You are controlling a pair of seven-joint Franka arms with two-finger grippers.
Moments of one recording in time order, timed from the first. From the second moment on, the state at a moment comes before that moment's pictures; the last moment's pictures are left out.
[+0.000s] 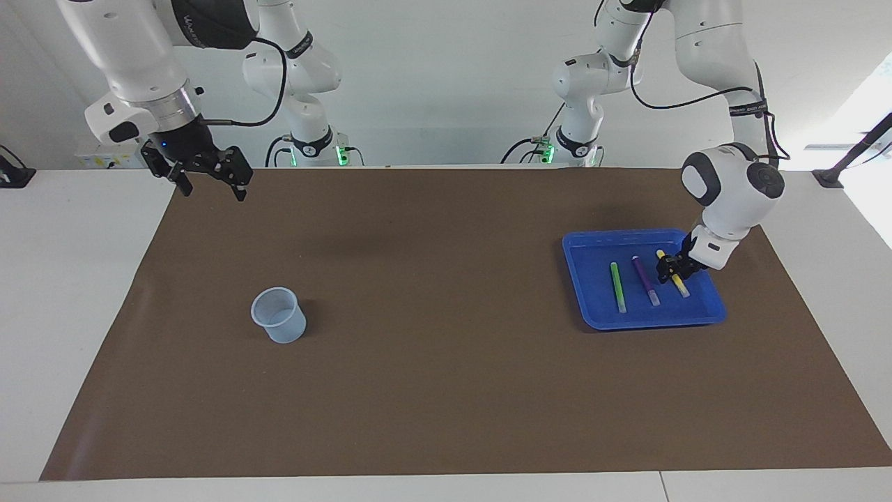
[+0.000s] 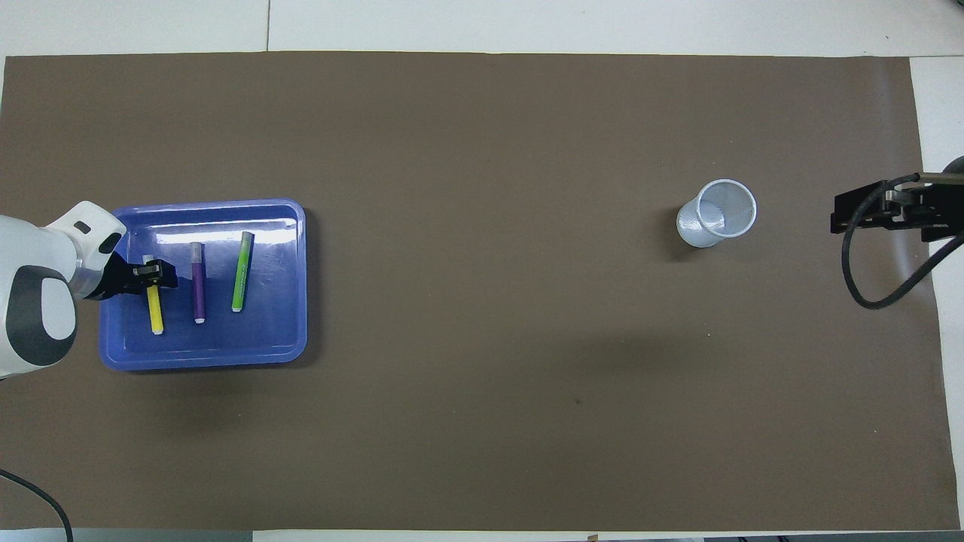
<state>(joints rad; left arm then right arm) 0.15 0.17 -0.01 -2.21 -0.03 2.36 0.06 0.02 -0.03 -0.03 -1.62 -0.03 1.59 0.13</state>
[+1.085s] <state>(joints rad) 0.15 0.18 -0.01 -2.13 -0.03 2.31 0.06 0.02 -0.03 -0.03 -1.62 -0.03 1.59 0.13</state>
